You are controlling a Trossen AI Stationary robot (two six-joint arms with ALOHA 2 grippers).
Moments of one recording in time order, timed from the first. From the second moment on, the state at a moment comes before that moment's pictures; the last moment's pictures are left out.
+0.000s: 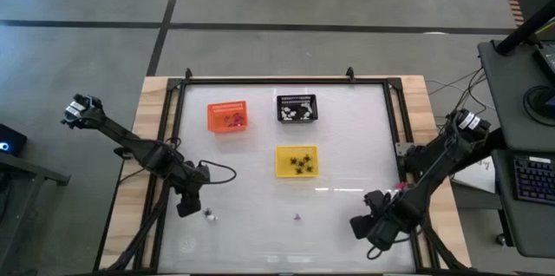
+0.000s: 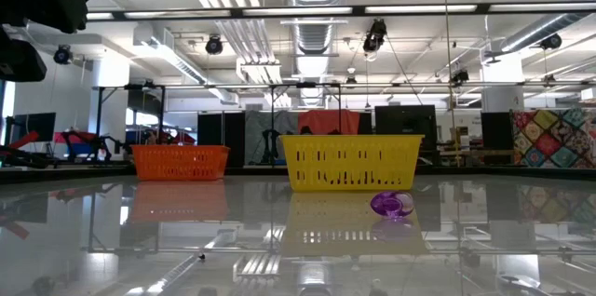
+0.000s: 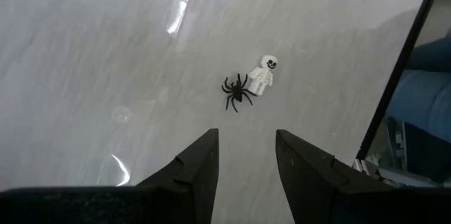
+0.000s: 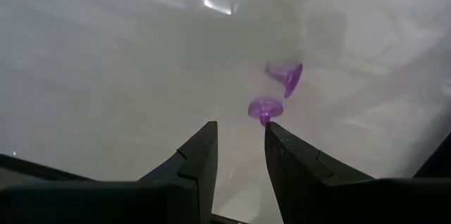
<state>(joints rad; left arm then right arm) -0.52 1.02 0.69 -0.85 0.19 -0.94 0.88 1.51 0.97 -0.84 -0.05 2.18</state>
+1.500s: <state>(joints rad) -0.52 1.01 0.69 -0.85 0.19 -0.95 0.92 1.64 0.95 -0.72 -0.11 2.15</state>
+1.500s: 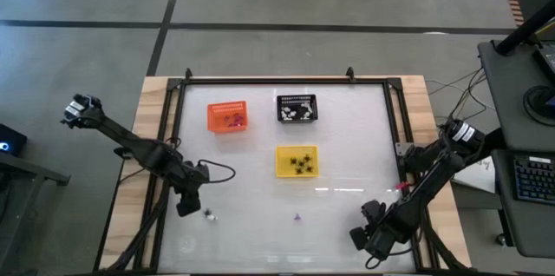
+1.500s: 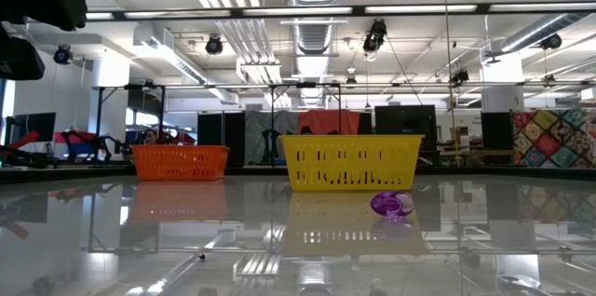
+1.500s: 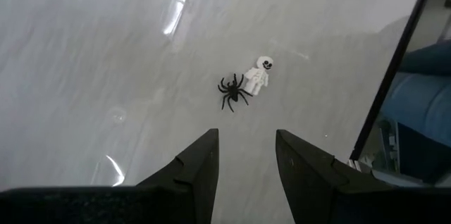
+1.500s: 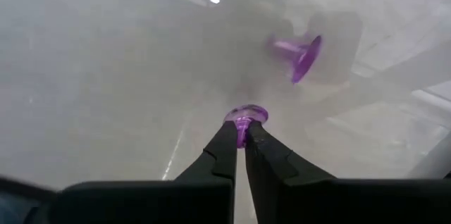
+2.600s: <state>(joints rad) -0.52 0.68 0.69 -1.07 -0.14 -0.92 0.23 1.64 1.16 -0.45 0.07 1.13</state>
